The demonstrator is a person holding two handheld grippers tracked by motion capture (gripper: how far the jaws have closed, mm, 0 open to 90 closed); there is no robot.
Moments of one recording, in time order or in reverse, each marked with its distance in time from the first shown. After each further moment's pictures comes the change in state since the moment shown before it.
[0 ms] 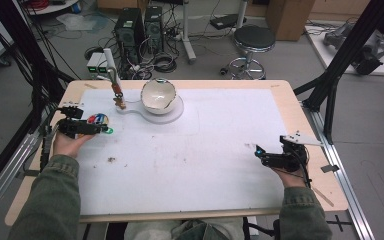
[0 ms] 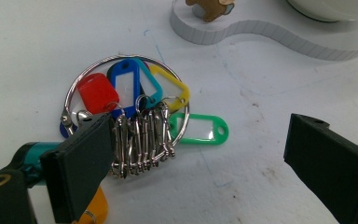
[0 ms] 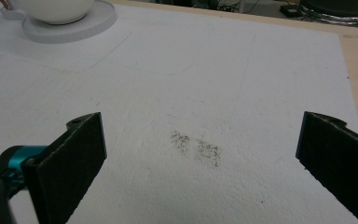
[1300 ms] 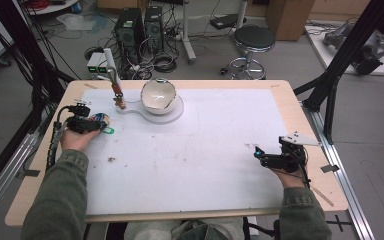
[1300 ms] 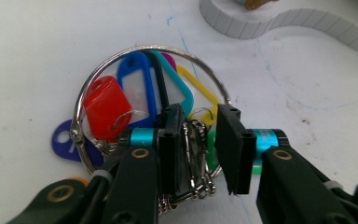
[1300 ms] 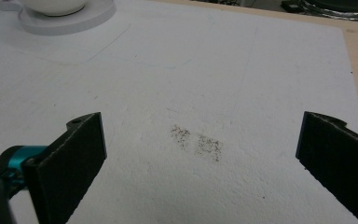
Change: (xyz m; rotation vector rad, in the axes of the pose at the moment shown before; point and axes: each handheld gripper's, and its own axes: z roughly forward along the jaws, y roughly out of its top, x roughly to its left) left arm 0.006 0.005 0.035 0.063 0.075 -0.028; right arm 0.001 -0.003 0.003 0.017 -0.001 -0.008
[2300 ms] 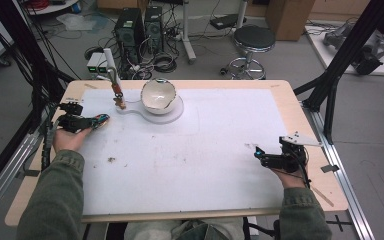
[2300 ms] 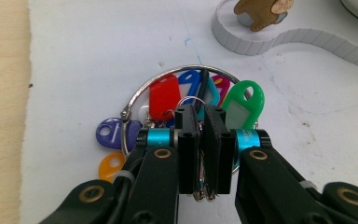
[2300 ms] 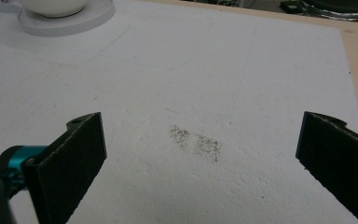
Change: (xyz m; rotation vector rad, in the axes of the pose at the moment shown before) left arm 0.008 0.003 -0.027 -0.064 0.041 0.008; right arm 0.000 0.000 -0.001 -0.002 -0.004 0.004
